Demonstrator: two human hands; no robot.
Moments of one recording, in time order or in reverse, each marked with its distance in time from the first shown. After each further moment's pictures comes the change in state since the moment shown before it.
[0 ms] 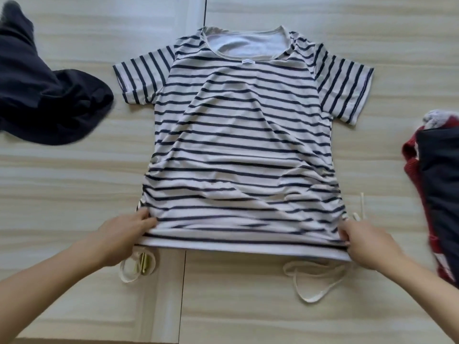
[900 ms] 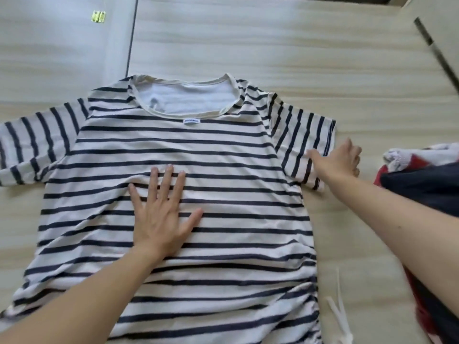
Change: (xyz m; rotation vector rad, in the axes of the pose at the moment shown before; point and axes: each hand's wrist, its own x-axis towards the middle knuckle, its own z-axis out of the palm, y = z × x) left_hand 0.258 0.136 -0.101 -0.185 0.676 -0.172; right_hand 0.236 0.045 -0.162 0.830 0.674 0.463
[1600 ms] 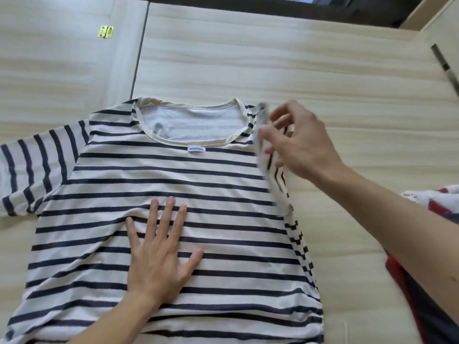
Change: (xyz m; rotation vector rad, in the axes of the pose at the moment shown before) left_hand 0.000 0.002 -0.008 0.000 0.048 0.031; right_hand -0.038 -0.150 -0.042 0.346 -0.286 -0.704
